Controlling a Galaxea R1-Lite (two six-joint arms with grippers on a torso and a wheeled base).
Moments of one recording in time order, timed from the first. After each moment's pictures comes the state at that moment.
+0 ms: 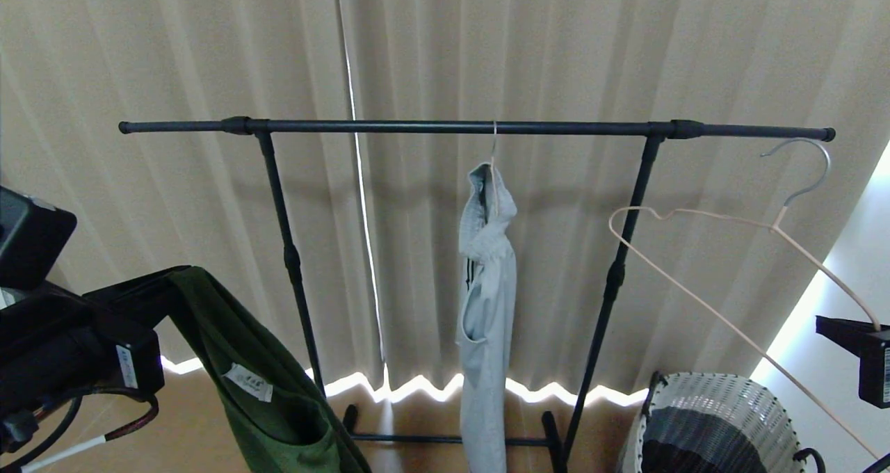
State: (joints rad) left arm -0.45 1.07 -0.49 -0.42 0.23 0.23; right arm 0.16 1.05 -0.60 0.05 -0.21 0.04
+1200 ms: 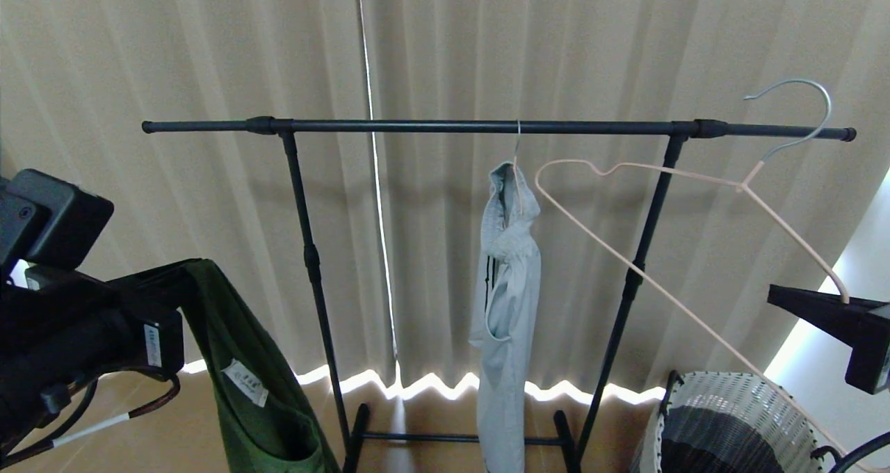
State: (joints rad) left arm -0.44 1.13 -0.53 -0.41 0.28 0.23; right arm 0.31 1.04 -0.61 -0.09 -0.04 0.13
